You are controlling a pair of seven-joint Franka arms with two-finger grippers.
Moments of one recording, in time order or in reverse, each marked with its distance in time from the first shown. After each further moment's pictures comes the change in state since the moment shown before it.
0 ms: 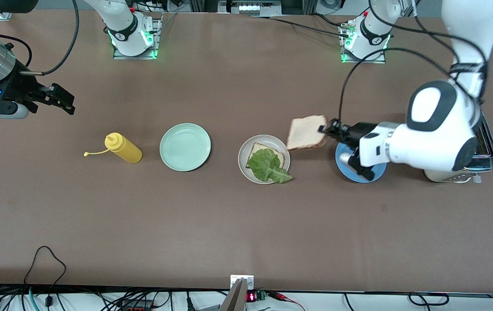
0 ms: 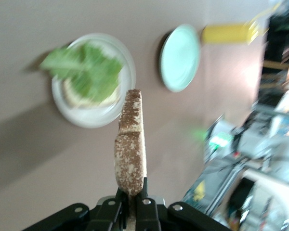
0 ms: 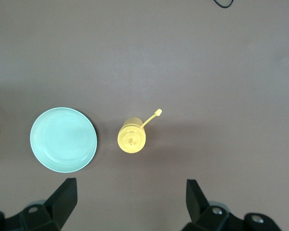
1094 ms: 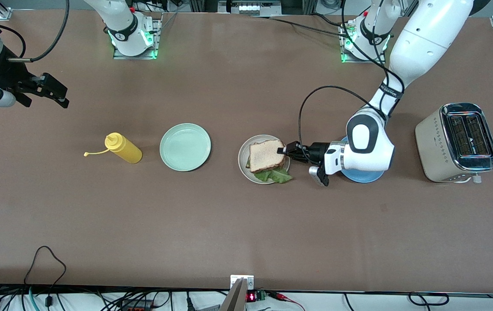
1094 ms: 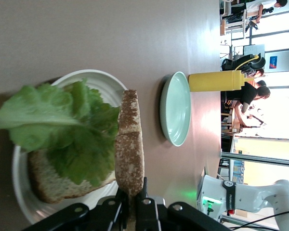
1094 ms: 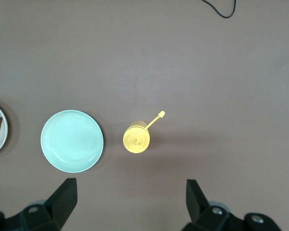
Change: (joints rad) left arm -0.084 0.177 0.004 -0.326 -0.469 0.485 0.571; right arm -0.012 -0.043 0.000 -0.001 0.029 0.000 -0.042
